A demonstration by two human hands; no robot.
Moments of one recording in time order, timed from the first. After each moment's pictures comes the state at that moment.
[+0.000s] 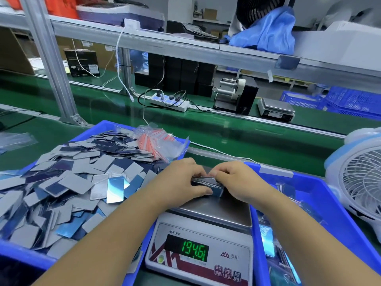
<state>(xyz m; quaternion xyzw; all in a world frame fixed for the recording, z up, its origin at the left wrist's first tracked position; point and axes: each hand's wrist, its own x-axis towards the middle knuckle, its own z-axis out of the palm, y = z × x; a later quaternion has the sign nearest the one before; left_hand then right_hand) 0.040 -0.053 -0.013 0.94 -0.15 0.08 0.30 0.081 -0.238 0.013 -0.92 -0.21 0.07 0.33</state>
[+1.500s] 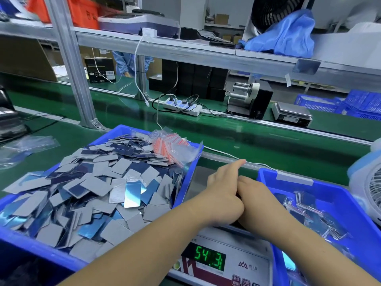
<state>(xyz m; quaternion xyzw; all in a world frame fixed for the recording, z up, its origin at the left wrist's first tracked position) 0.018 -0.109 0.012 0.86 -0.08 -0.08 0.50 0.048 -0.237 0.002 -0.94 -0.32 -0.02 0.11</state>
